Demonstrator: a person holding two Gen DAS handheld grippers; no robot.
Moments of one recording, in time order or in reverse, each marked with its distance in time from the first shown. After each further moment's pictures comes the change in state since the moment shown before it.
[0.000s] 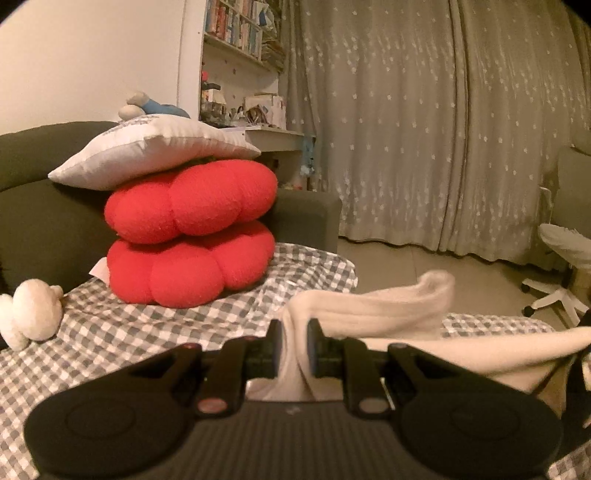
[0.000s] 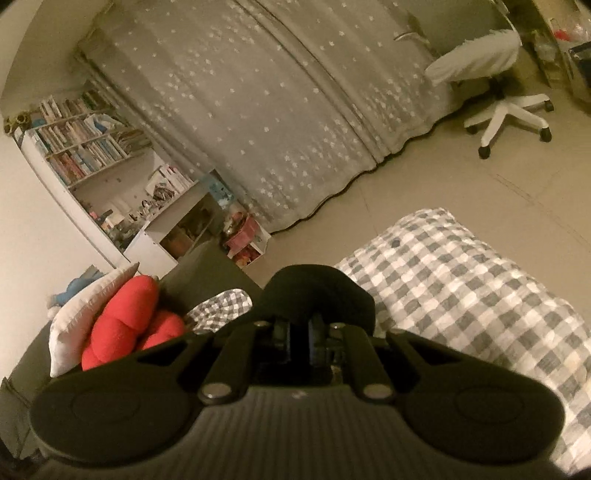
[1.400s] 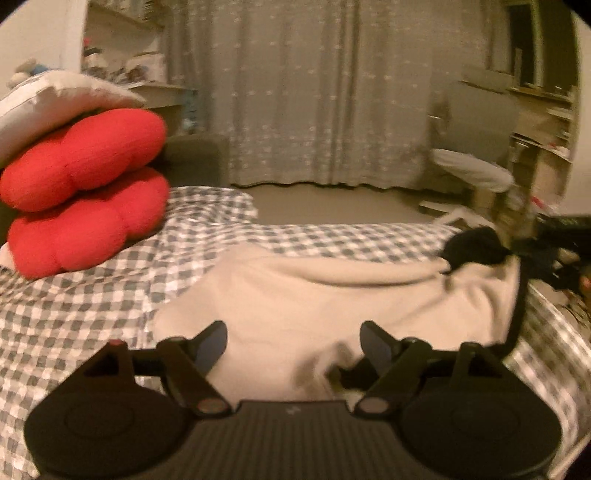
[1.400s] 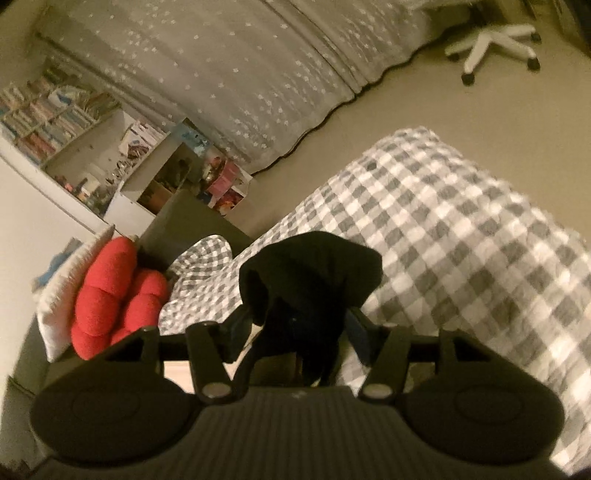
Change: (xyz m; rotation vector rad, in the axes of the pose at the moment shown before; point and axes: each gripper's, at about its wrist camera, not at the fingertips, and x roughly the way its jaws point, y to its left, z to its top) left arm -0.003 0.021 -0.051 0.204 0.161 -0.415; right arm 0.025 -0.039 -0.008 0.138 0.223 -0.021
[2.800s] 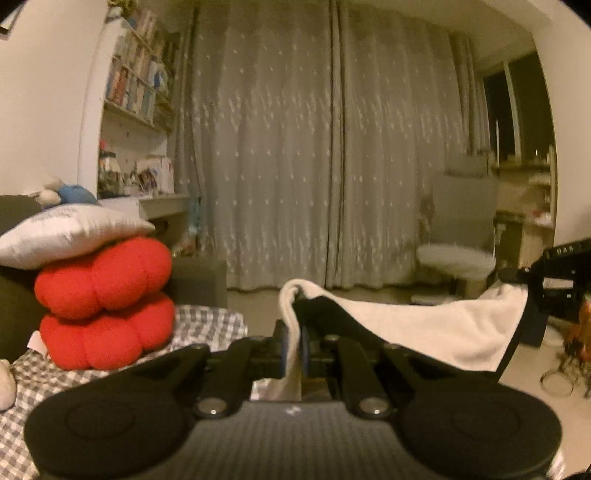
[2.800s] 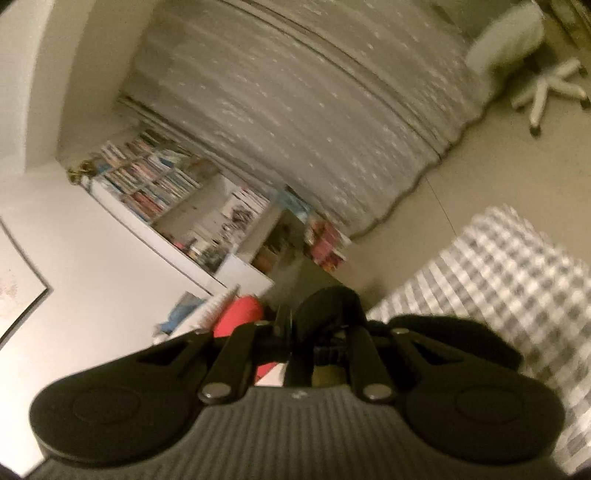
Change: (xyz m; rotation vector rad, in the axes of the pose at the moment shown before) left arm -0.141 -0.058 0.055 -0.021 -0.351 0.047; right arm -0.147 0.086 0.009 -0.042 -0.245 0.312
